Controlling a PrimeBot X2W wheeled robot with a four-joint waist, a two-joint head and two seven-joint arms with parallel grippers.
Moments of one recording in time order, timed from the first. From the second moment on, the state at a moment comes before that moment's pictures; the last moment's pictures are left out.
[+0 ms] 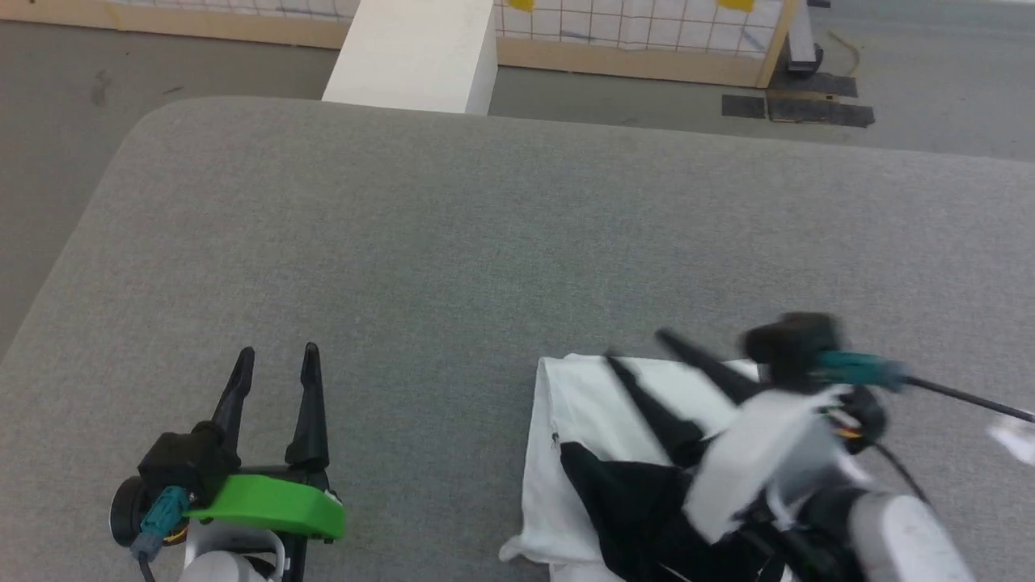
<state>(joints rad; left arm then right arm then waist) -0.04 0.07 0.03 0.09 -0.20 -0.12 -0.26 -0.12 -0.05 0.29 -0.21 0.37 0.13 0.53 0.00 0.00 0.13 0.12</state>
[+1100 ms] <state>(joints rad) -0.03 0.07 0.02 0.07 -0.20 -0.12 -0.26 -0.07 -0.05 -0.01 0.14 0.72 0.13 0.79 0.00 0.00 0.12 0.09</state>
